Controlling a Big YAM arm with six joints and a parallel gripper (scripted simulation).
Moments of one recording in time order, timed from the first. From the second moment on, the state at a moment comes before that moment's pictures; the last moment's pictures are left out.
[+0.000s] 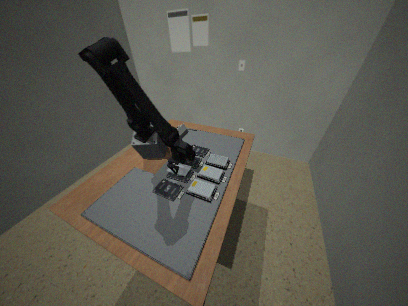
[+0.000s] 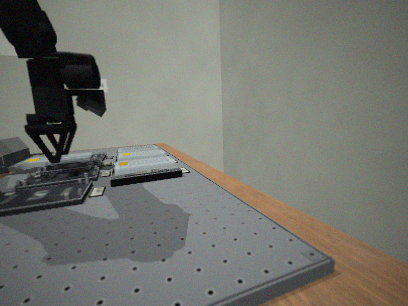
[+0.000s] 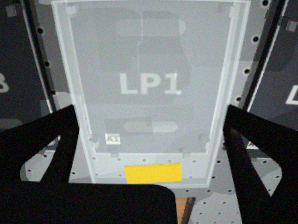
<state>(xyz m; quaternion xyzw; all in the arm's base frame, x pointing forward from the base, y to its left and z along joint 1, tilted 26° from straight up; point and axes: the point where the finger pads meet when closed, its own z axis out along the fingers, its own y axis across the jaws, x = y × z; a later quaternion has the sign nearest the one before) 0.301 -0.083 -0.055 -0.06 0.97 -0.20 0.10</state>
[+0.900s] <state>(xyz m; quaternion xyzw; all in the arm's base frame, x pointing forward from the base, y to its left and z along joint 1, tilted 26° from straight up) 0.302 -0.086 -0.063 -0.06 0.97 -0.20 0.10</state>
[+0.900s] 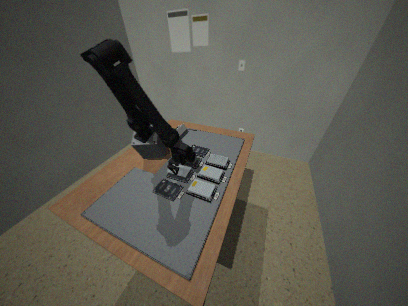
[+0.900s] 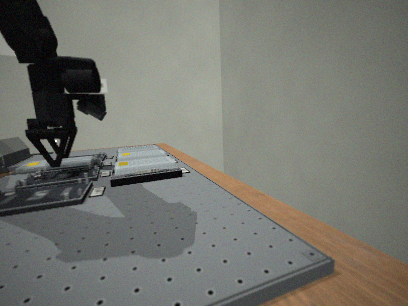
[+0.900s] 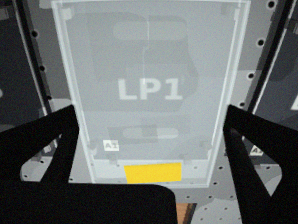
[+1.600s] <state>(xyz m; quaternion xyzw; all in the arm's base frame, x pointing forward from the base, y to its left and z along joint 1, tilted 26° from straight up) 0.303 -0.088 -0.070 -0.06 0.97 -0.20 0.10</state>
